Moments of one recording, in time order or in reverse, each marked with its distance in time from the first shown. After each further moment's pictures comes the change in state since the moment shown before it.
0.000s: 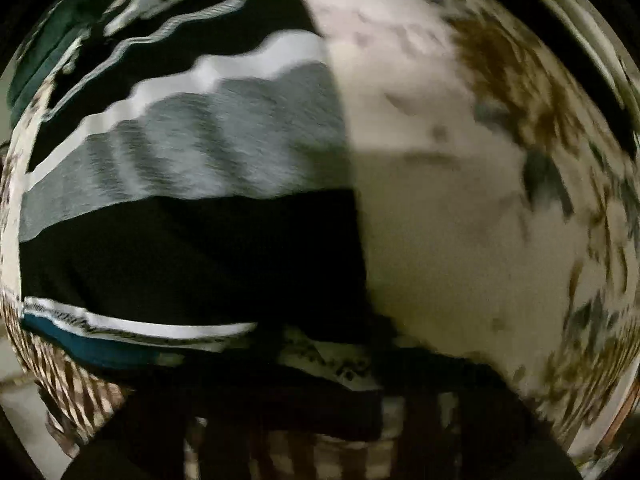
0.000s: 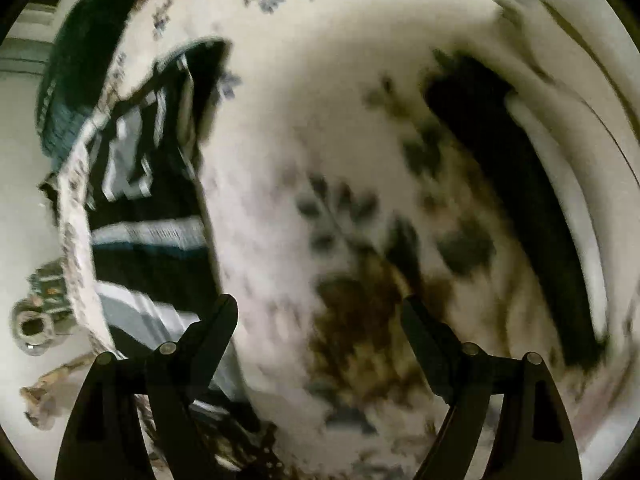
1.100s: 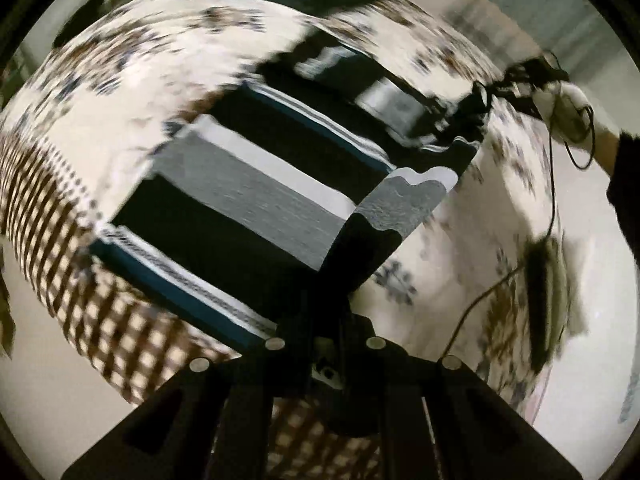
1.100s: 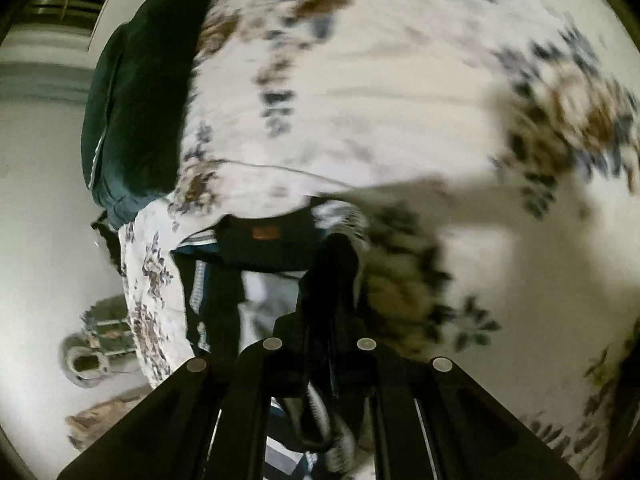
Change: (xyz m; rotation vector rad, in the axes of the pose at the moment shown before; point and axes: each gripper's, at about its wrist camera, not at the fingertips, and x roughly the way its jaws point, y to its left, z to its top) left arm -0.140 0.267 -0.046 -0.655 -0.253 -0.241; right arm 0.040 0.277 0.234 -0.025 -0.072 0.105
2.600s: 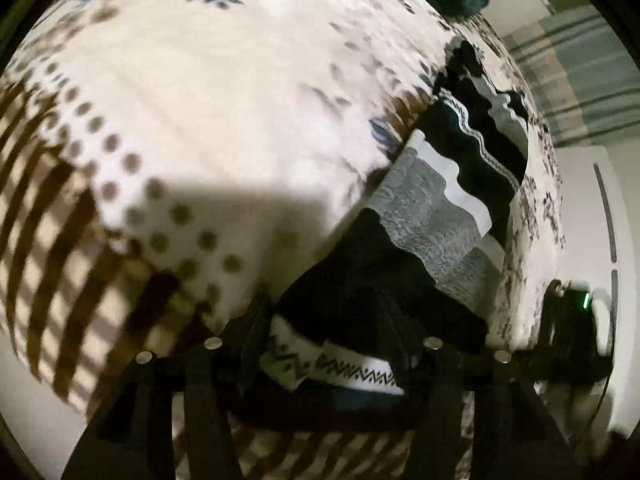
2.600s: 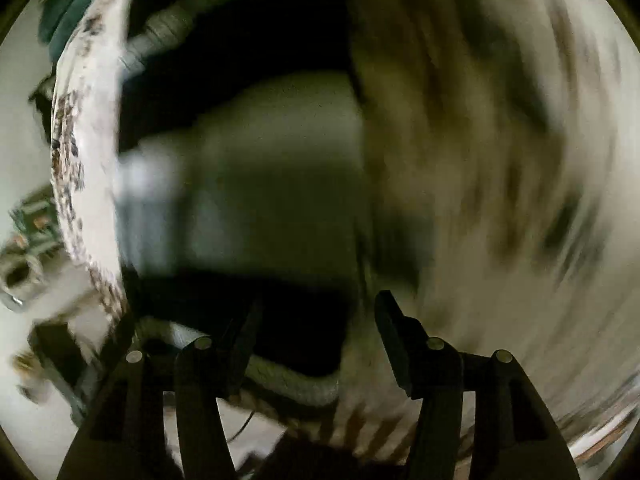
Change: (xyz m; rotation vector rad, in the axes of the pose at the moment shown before) left arm 0.086 0.250 0.079 -0.129 0.144 -0.142; right arm 0.194 0.051 -0.452 0.060 0.399 -0.130
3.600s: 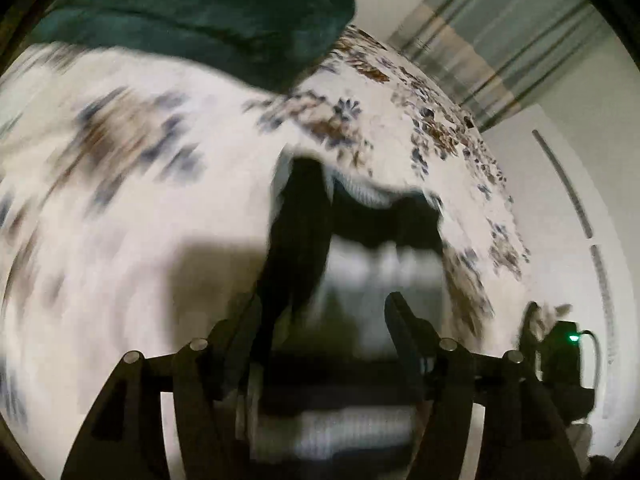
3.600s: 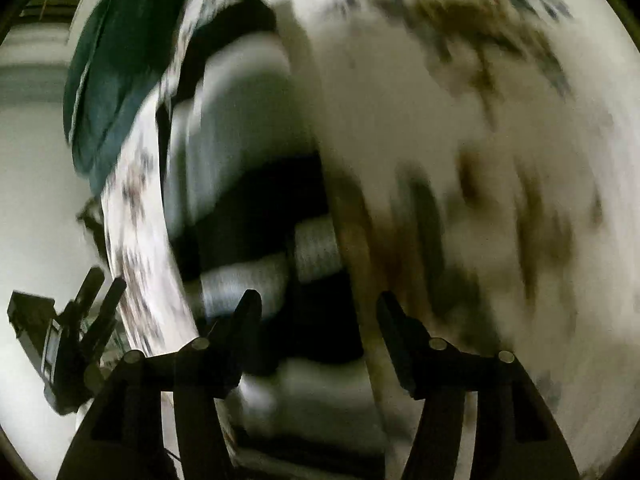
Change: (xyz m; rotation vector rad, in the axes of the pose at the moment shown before) left arm 0.067 -0.219 0.271 0.402 -0.138 -0.137; right arm -0.157 -0.011 0.184 0.117 -0.407 0.186
